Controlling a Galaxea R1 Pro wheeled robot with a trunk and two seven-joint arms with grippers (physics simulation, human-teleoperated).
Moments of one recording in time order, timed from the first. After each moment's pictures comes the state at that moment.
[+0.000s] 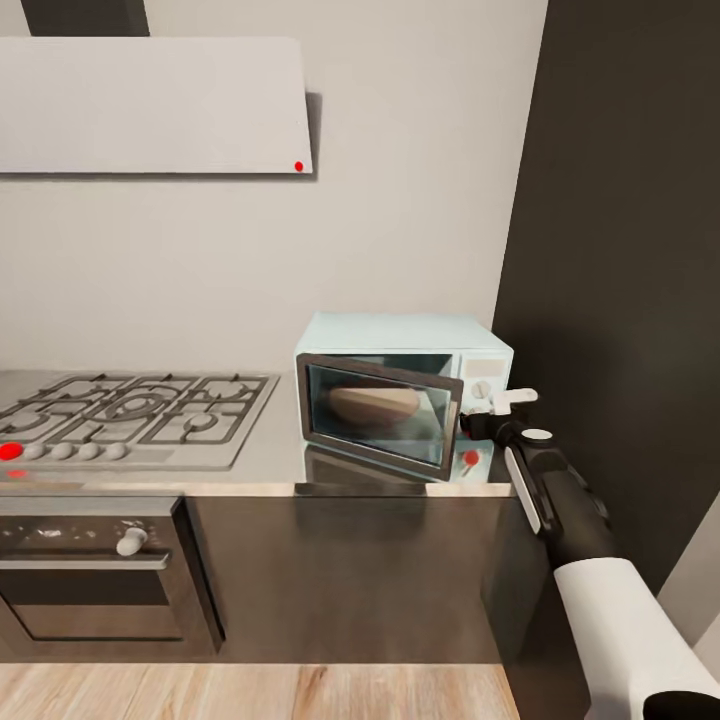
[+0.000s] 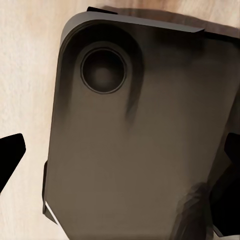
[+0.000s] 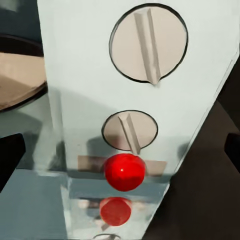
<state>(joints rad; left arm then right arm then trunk) 0.00 0.01 0.01 -0.02 0.19 -0.05 -0.07 -0.78 -0.05 0.01 -1.14 0.10 0.57 0.05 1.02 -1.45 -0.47</state>
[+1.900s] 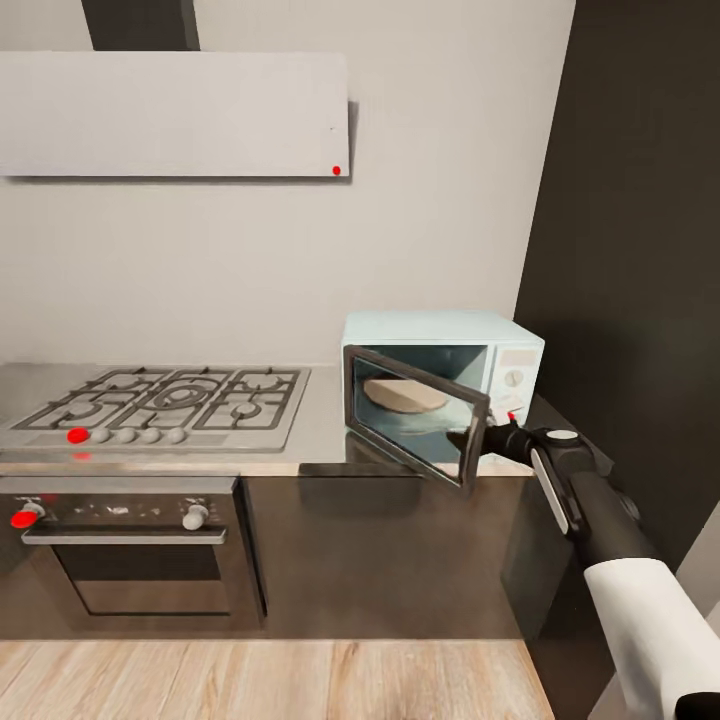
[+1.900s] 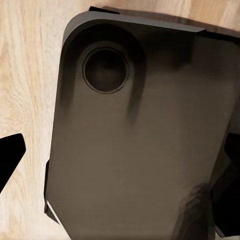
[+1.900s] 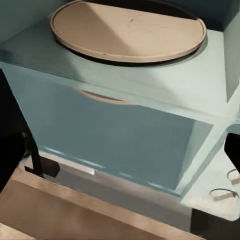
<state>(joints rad) 0.00 0.01 0.01 -0.02 0.19 -0.05 -0.06 -0.78 -0.15 0.01 -1.13 0.10 0.63 0.49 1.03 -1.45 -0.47</state>
